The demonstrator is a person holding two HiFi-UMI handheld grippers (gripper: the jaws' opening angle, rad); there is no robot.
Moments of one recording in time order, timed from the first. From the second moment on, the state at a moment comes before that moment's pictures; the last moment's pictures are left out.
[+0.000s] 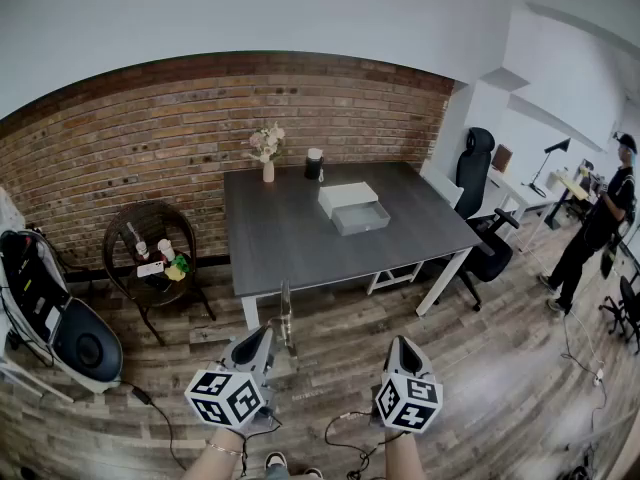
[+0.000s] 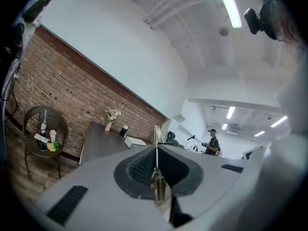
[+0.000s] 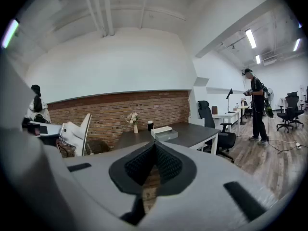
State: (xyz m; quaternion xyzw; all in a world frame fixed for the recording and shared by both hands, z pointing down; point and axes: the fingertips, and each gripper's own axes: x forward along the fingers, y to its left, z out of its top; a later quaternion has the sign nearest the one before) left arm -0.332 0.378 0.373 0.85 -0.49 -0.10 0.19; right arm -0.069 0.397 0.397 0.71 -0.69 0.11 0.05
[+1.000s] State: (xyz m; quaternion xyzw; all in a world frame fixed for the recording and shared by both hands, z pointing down) left arm -0.375 0.331 0.408 0.85 -0.47 -0.08 0.21; right arm -0.095 0.377 0.430 0.73 -0.66 0.14 0.06
